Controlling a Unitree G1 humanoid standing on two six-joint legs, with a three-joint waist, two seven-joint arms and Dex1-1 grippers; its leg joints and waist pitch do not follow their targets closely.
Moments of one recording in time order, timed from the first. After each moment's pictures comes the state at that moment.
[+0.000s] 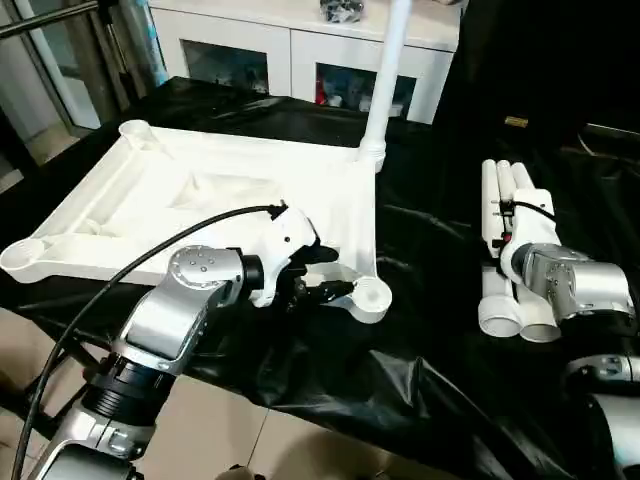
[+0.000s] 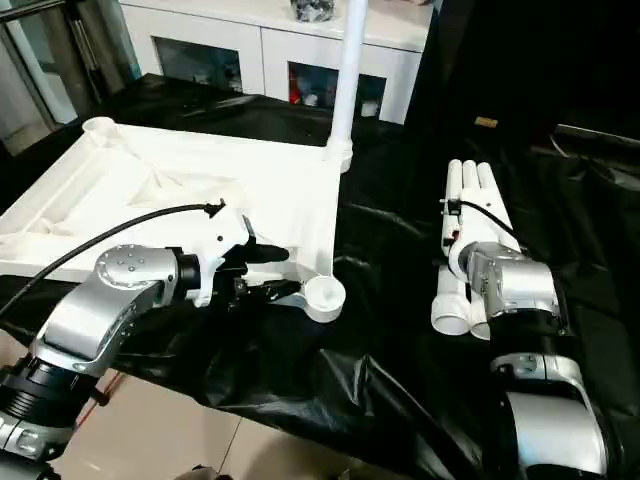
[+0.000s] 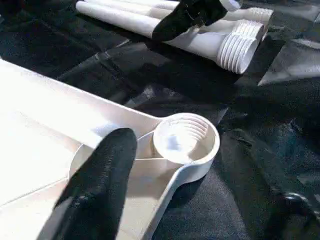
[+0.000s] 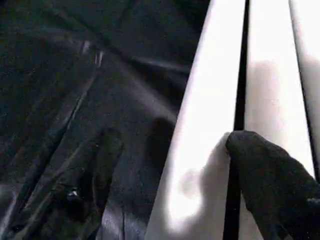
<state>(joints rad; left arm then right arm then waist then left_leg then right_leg) -0.48 0.37 -0.26 0.02 -0.10 0.49 -0.94 -0.71 -0.38 -0.19 0.69 0.13 0.73 0.19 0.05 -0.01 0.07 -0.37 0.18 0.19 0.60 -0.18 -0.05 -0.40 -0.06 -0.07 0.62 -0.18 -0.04</state>
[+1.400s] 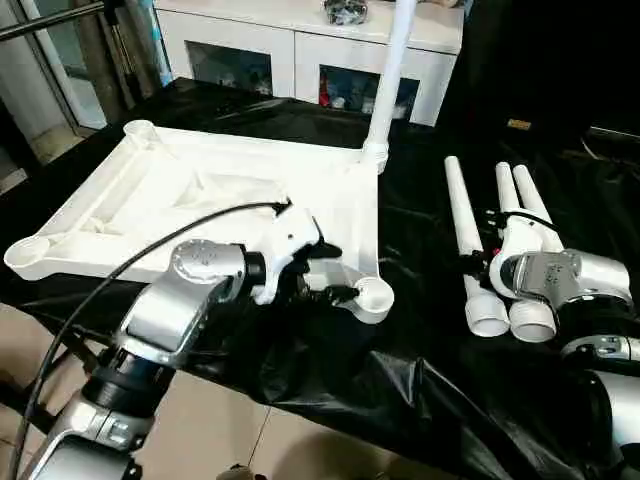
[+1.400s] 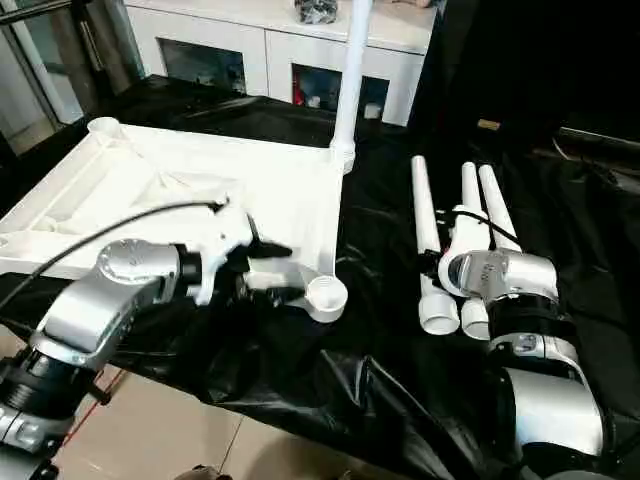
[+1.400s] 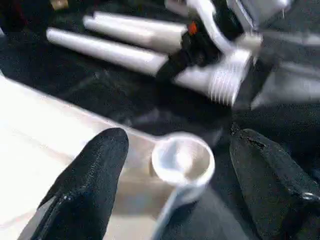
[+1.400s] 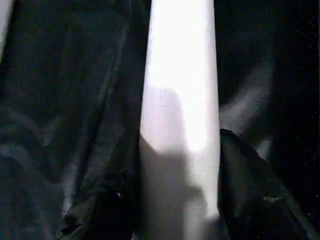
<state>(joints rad) -0.54 0.34 -0.23 0.06 -0.17 0.50 -0.94 -0.77 -0.34 -0.32 0.82 0.25 0.86 0.21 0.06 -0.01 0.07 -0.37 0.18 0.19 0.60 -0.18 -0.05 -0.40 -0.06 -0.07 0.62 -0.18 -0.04</state>
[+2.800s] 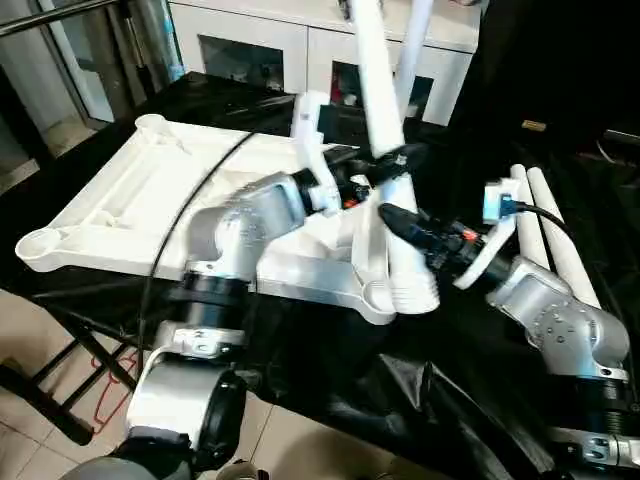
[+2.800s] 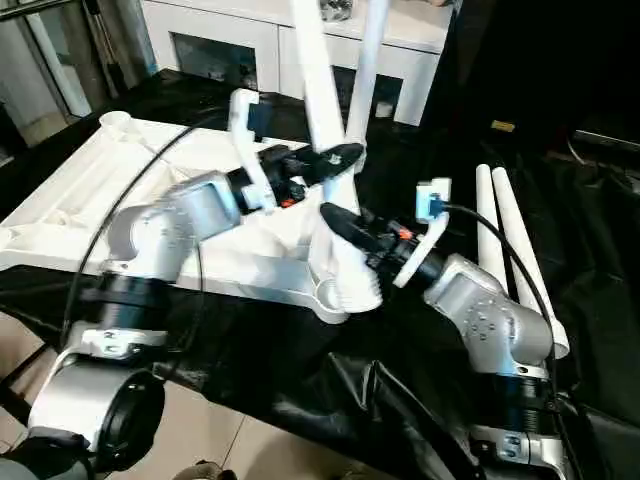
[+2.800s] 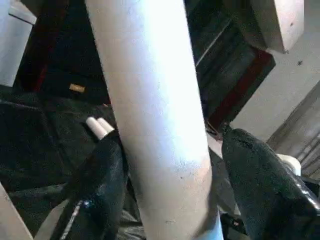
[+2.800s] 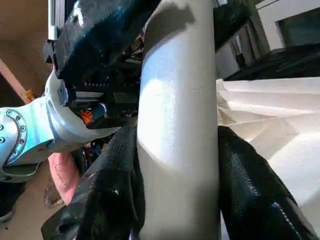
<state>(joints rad) -0.86 -0.01 0.11 0.32 -0.53 0.74 -0.65 -0.42 -0.22 -0.20 0.06 0.67 0.71 0.85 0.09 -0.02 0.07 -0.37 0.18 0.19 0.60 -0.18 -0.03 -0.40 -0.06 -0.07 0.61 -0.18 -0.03</state>
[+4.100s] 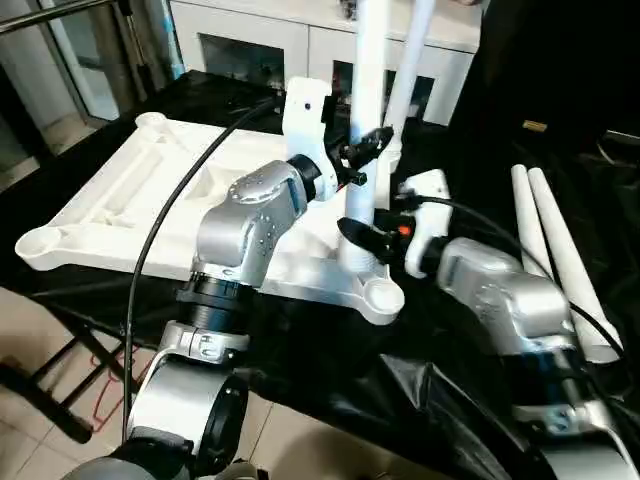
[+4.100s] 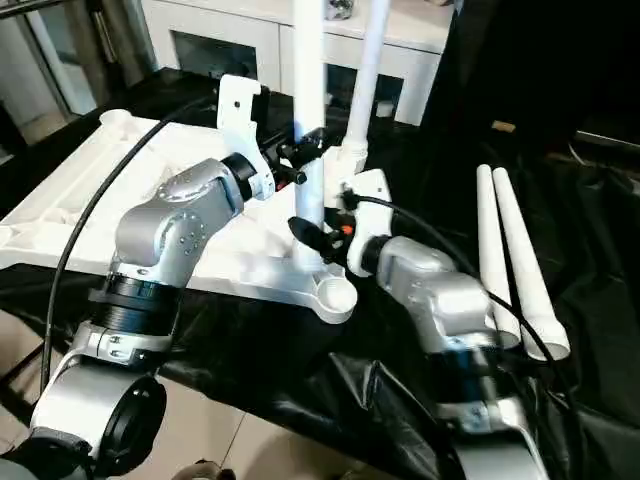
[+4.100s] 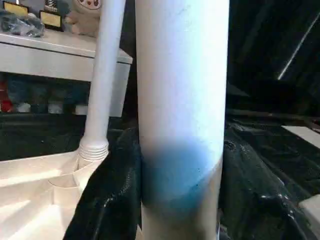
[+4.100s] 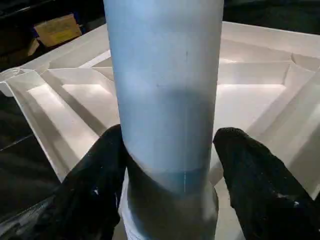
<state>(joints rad) -0.85 0.00 0.02 0.32 -0.28 0.49 -0.40 -0.55 -0.17 0.05 0.17 0.34 0.67 0.48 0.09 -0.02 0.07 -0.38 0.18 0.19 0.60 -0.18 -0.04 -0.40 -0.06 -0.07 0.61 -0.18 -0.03</state>
